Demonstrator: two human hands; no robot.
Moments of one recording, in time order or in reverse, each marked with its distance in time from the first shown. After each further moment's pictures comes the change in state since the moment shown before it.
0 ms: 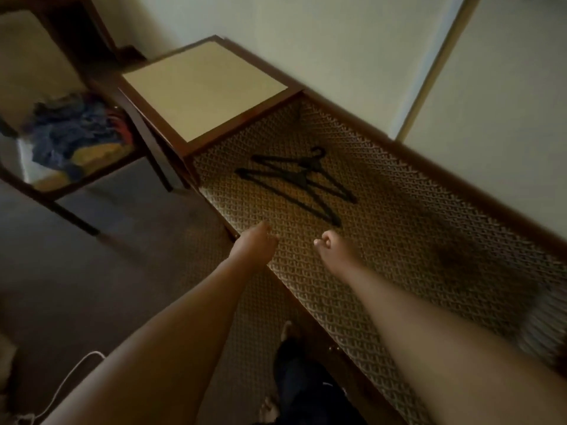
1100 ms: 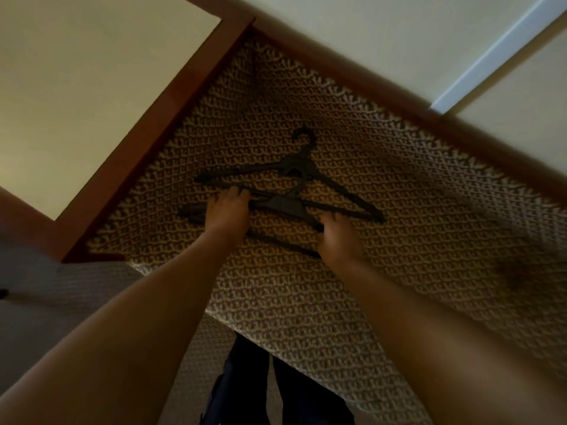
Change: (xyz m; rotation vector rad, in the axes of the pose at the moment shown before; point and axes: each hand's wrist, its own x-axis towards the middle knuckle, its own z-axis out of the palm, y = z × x) left_hand 0.399 -0.025 -0.005 0.772 -0.150 0.292; right_hand 0.306 -0.003 0.042 -0.343 0.150 0.204
